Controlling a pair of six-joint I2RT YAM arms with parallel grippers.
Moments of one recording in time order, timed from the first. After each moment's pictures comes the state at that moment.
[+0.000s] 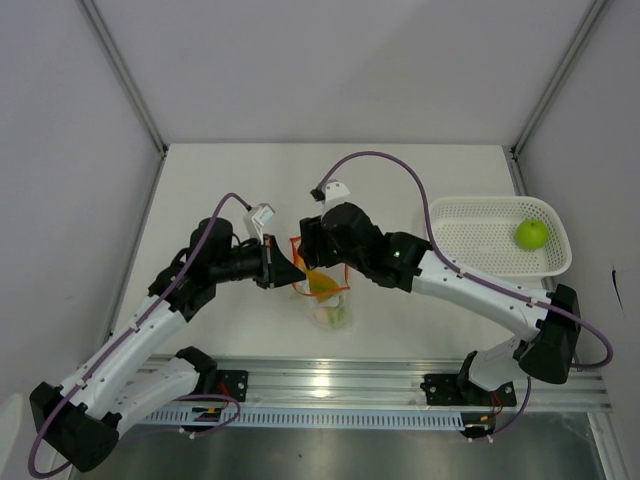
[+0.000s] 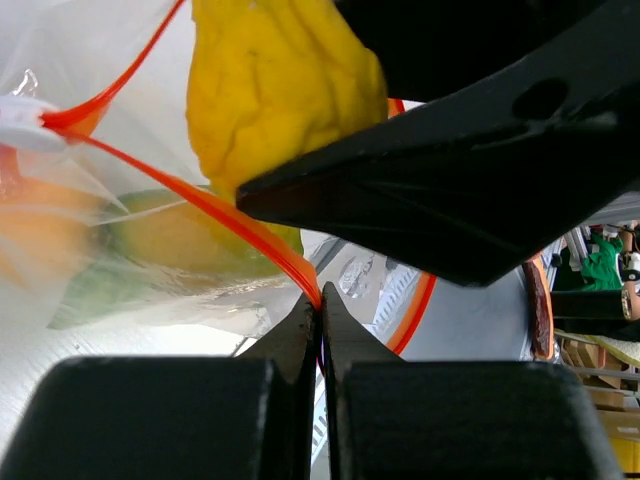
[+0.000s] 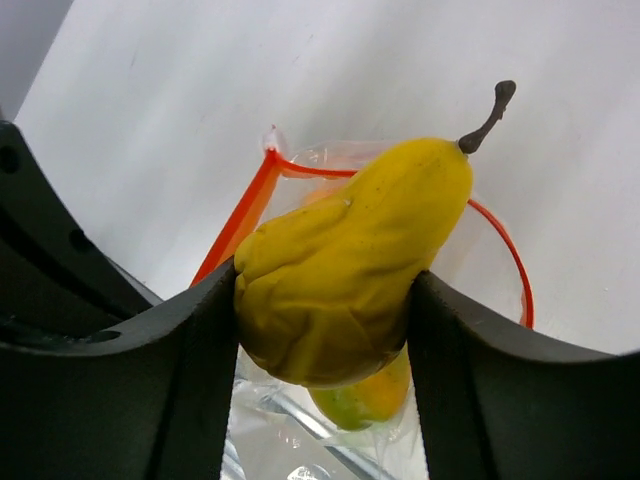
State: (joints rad) left arm -0.52 0.87 0.79 -0.37 0.60 -0.57; right arm 1.06 1.45 1.37 -0.46 0.28 0.46
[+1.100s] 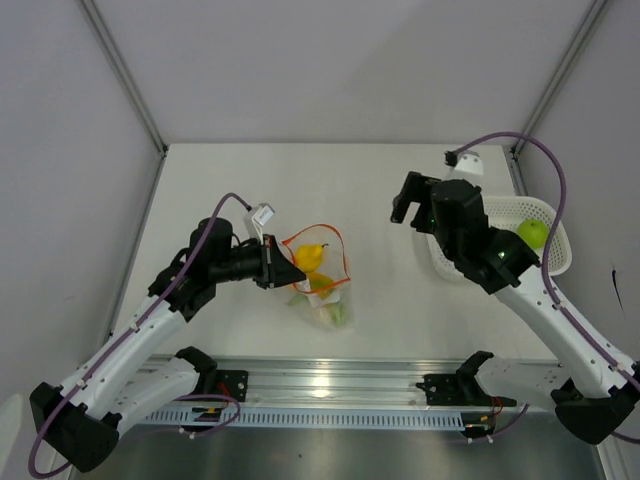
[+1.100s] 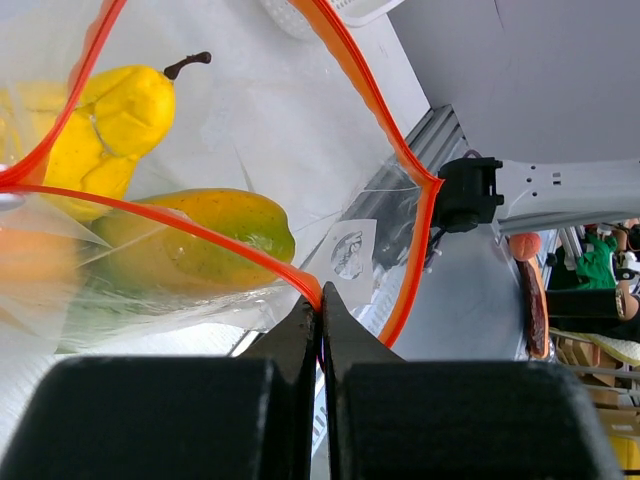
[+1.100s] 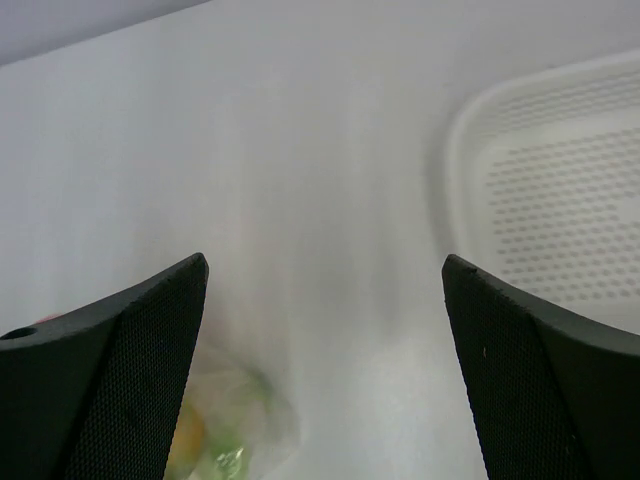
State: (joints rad) left arm -0.52 0.87 0.79 -0.37 0.61 -0.58; right arm 0.72 1.09 1.31 -0.63 0.49 0.53
